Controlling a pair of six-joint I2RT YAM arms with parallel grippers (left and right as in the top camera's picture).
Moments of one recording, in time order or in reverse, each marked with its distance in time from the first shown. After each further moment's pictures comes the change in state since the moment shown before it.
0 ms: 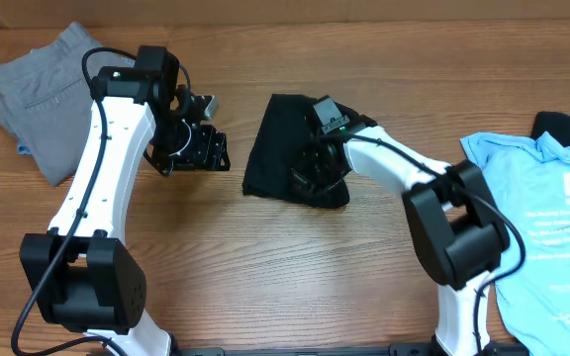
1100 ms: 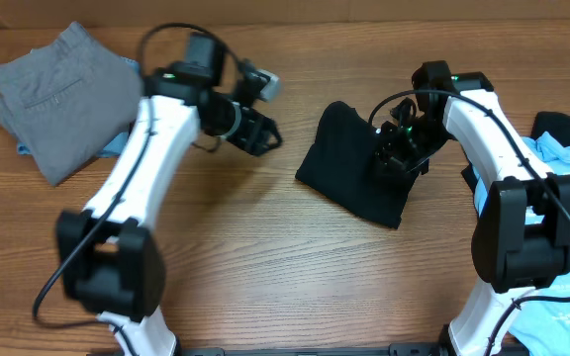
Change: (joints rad) left arm -0.167 0.080 0.000 0.379 0.200 0.230; right arm -0.383 -0.134 0.131 -0.499 -0.003 -0.663
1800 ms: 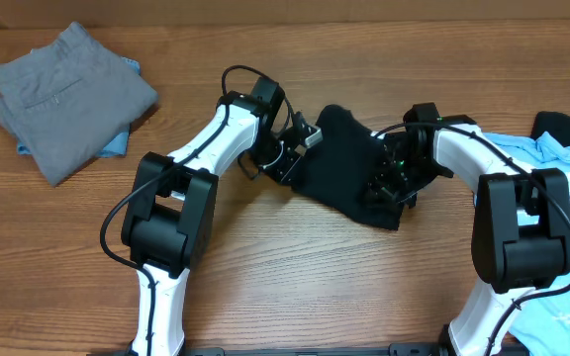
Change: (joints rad) left arm -0.141 0.311 -0.015 0.005 0.050 0.063; right arm 0.003 -0.002 -0.317 0.255 -0.079 0.111
